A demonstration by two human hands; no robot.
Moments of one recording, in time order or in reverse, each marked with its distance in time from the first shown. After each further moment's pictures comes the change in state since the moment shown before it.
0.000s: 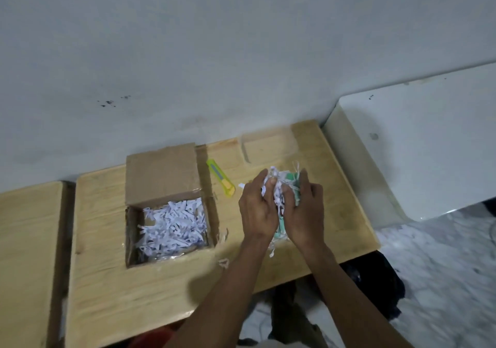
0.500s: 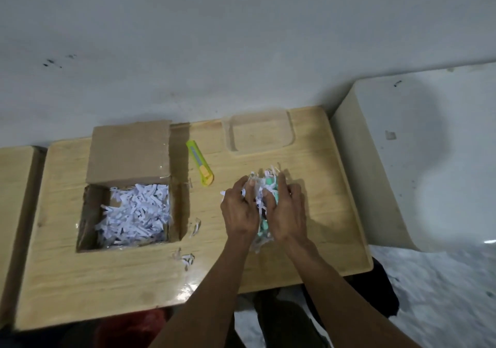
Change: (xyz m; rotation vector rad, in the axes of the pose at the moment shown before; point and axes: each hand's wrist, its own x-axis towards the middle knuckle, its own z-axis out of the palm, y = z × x) left_hand 0.016 -0.063 0.082 0.142 0.144 -0.233; right_hand 0.053 0.082 0.033 -0.161 -0.389 0.012
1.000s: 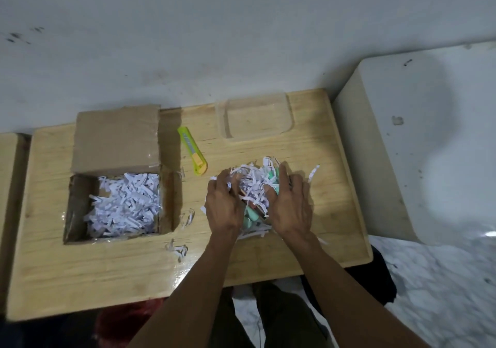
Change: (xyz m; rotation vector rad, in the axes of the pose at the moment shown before) left_hand 0.007 -0.028 0.000 0.243 0.009 -0.009; right_hand 0.002 0.011 -0.010 -0.250 -0.063 0.039
